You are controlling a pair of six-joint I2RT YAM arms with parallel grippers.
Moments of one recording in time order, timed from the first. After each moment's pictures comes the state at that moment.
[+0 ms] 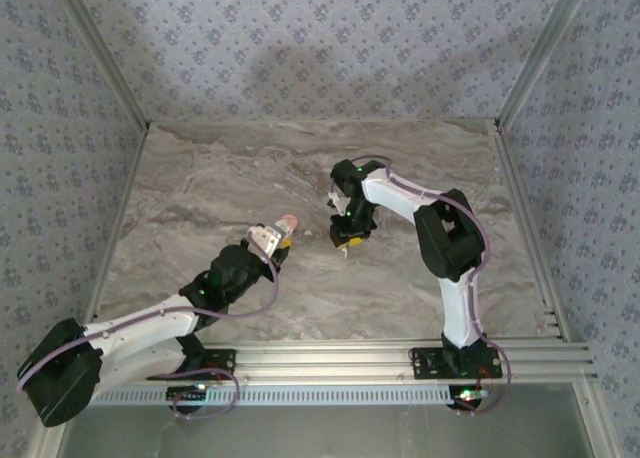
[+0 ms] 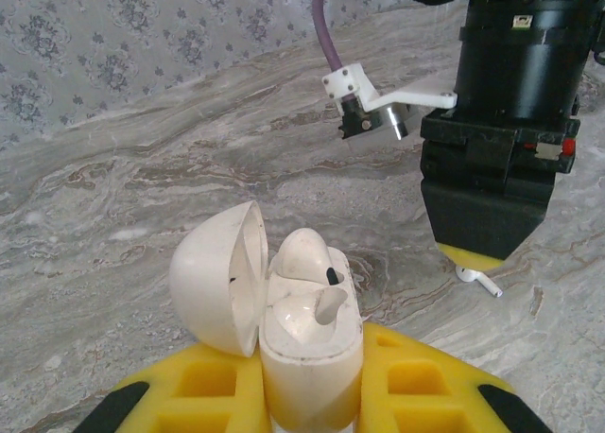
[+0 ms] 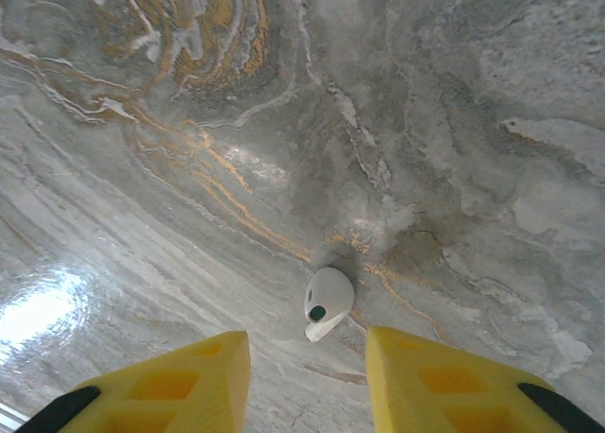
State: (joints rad) left arm -0.83 0.96 0.29 0.38 -0.21 0.01; right arm 0.58 2.06 1.56 -1.07 -0.28 0.14
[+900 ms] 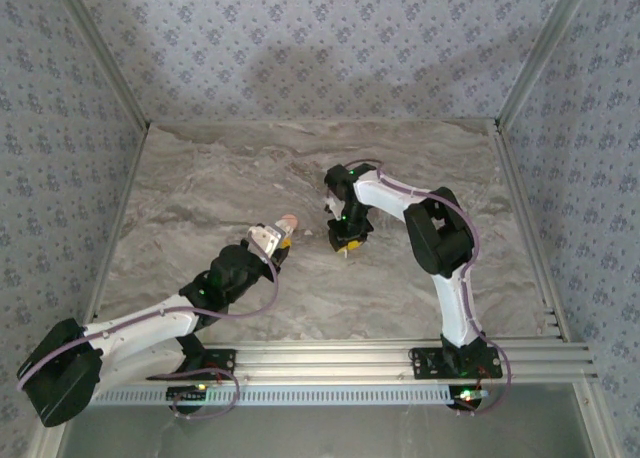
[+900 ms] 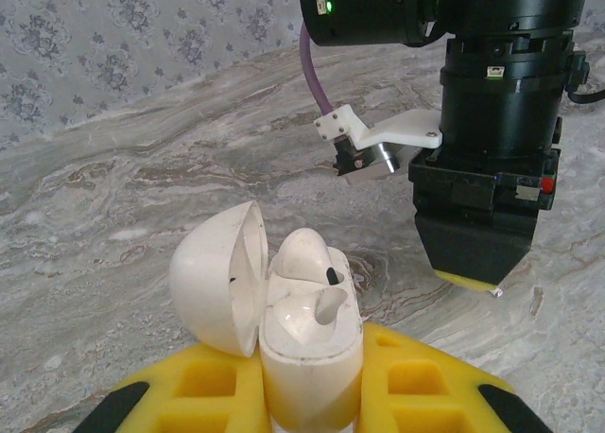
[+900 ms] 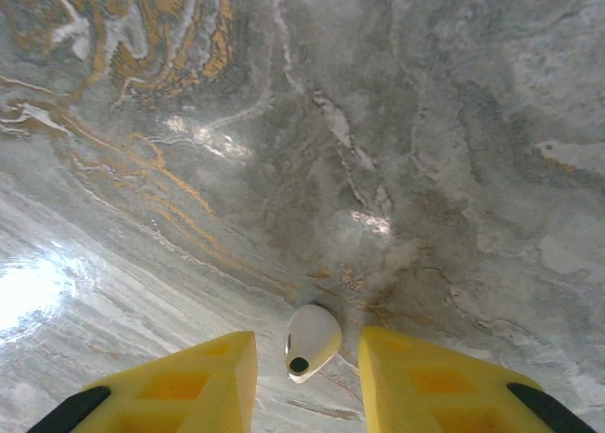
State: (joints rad) left arm -0.83 0.96 0.29 0.38 -0.21 0.01; right arm 0.60 2.13 1.59 -1.09 -0.23 0.14
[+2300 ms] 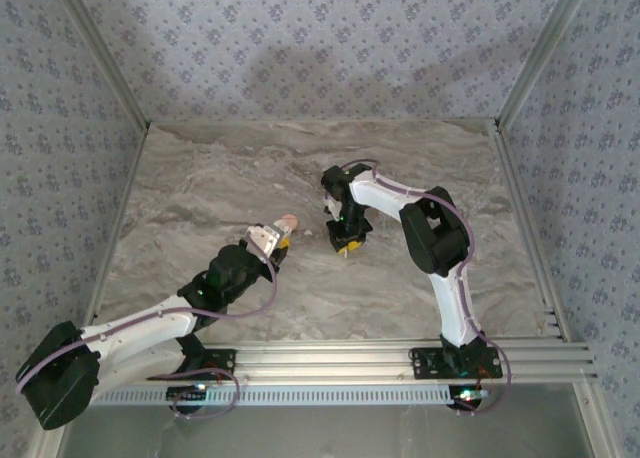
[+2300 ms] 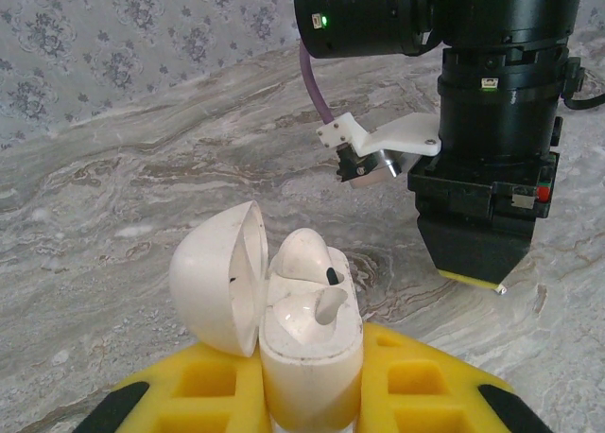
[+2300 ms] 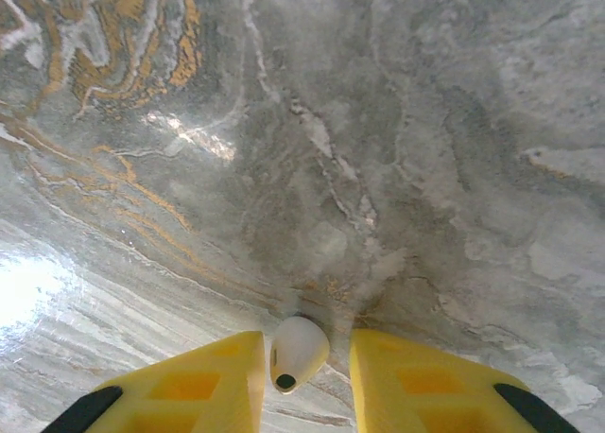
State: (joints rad) left arm -0.82 0.94 0.29 0.36 -0.21 0.01; right arm 0.62 2.16 1.63 -1.12 -0.19 0.16
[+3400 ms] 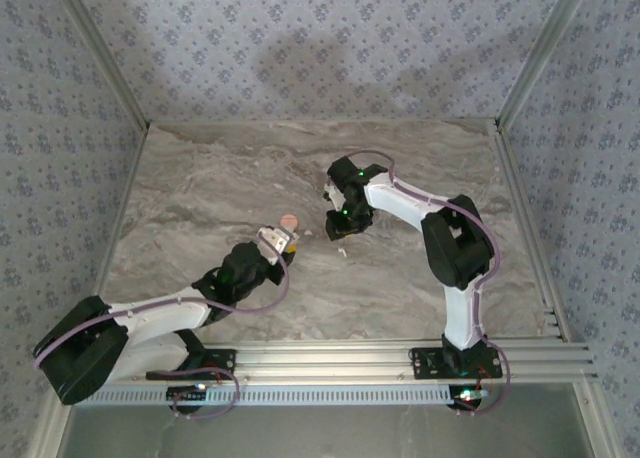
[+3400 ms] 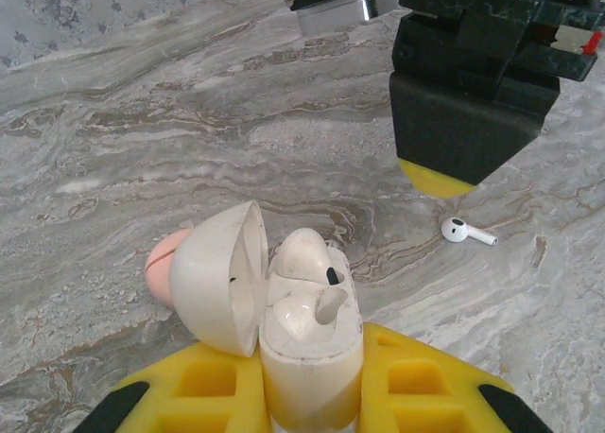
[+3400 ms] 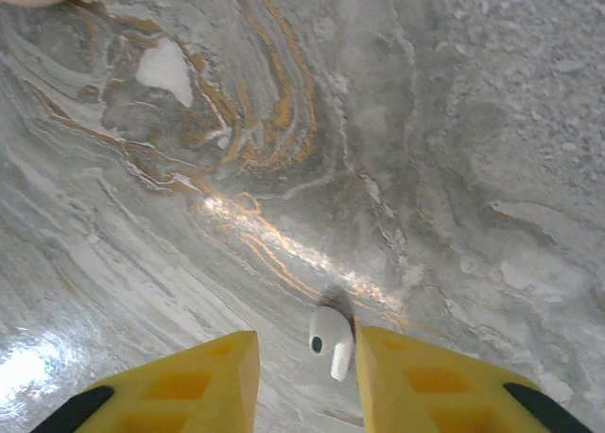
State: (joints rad) left arm -0.82 1.12 0.29 0.45 -0.16 -0.02; right arm 0.61 1.98 1.50 -0.92 -0.22 0.18
